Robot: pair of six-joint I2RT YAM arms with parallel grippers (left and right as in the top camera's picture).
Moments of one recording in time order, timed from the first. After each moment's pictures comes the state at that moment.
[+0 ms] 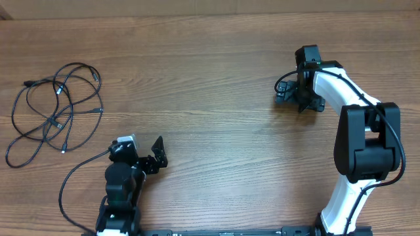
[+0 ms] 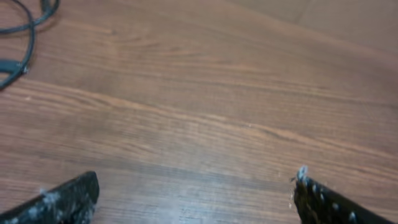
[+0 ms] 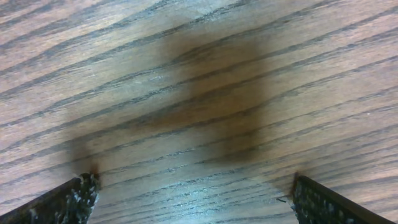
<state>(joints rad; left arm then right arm) -0.07 0.71 0.01 0.29 0.03 -0.30 0.07 2.07 1.42 -0.78 0.06 0.31</state>
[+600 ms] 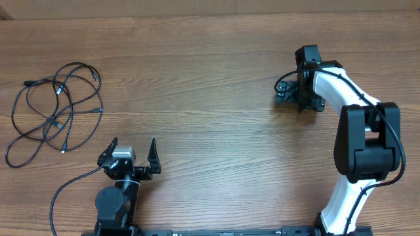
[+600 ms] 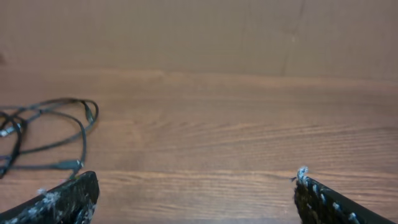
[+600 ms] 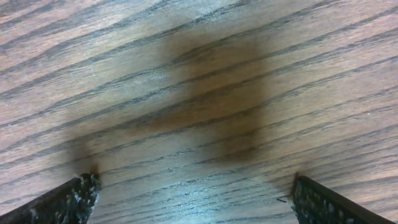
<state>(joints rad) -0.07 0.06 0.01 -0.08 -0.02 -0.07 0.07 2.07 1.42 -0.78 0.07 0.31</state>
